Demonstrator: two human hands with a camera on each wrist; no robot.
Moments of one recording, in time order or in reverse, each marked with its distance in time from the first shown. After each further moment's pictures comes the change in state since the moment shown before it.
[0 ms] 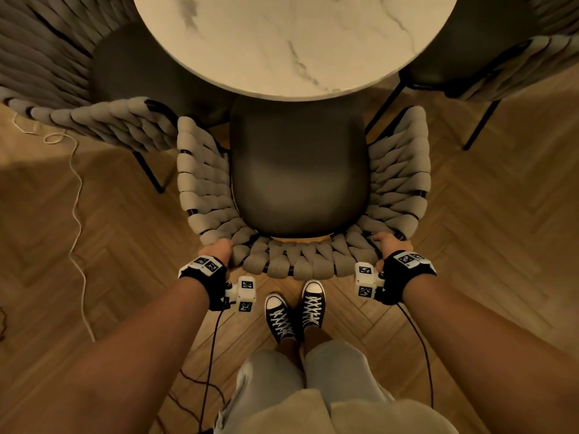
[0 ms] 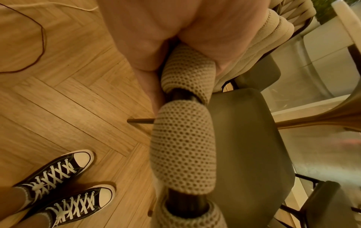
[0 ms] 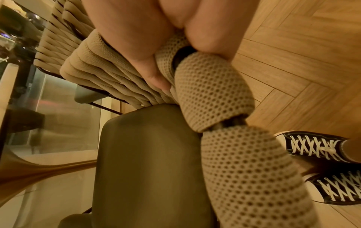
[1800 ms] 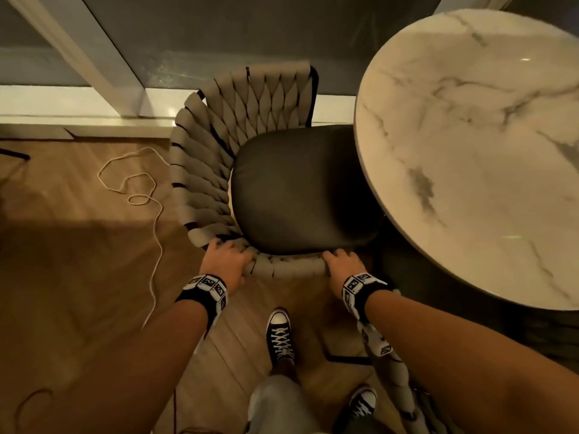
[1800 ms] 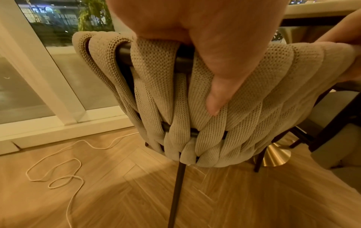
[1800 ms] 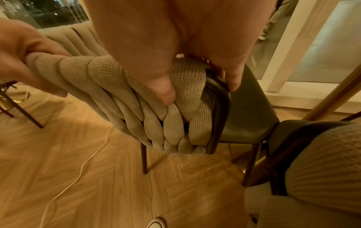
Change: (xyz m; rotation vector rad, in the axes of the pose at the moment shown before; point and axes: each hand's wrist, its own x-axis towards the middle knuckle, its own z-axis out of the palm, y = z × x) left_hand 0.230 0.464 -0.279 1.843 0.077 1.220; right_hand -0.220 -0.240 0.585 -1.581 -0.228 -0.894
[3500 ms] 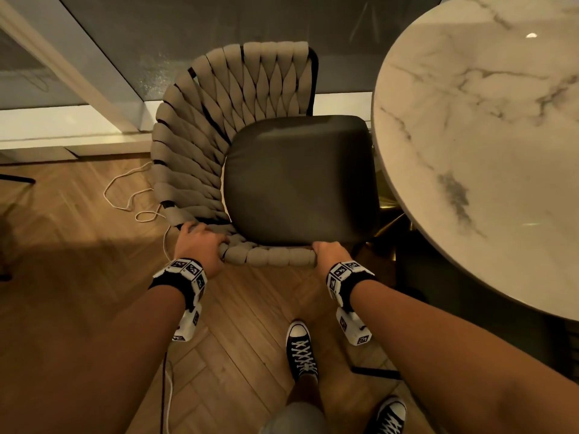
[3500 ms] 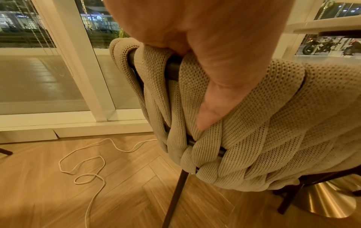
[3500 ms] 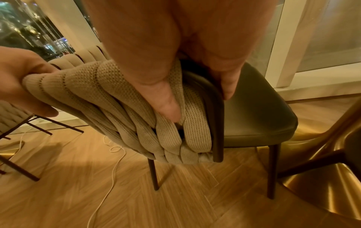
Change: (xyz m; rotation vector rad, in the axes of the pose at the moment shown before) left_hand 0.053 -0.108 -0.018 -0.042 0.024 -0.163; right_hand 0.088 -0.065 -0.019 0.197 0.138 -0.042
